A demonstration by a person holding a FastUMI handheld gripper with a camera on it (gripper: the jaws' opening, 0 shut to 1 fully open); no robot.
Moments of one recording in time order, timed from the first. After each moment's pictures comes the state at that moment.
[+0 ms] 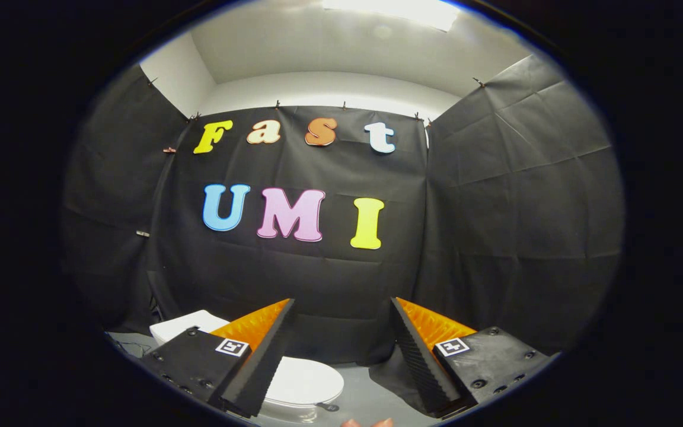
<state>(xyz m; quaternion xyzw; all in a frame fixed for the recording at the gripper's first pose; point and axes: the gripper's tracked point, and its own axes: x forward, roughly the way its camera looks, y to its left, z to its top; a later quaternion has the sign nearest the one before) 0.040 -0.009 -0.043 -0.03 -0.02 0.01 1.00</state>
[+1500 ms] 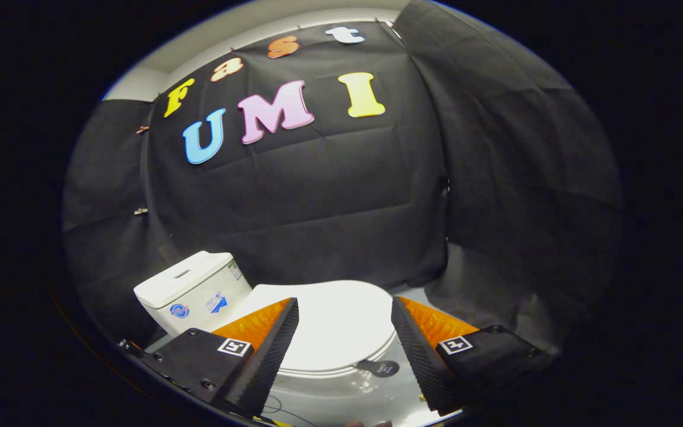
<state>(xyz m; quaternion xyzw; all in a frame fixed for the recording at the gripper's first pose) 0.139 0.008 -0.414 0.15 0.21 0.05 0.97</state>
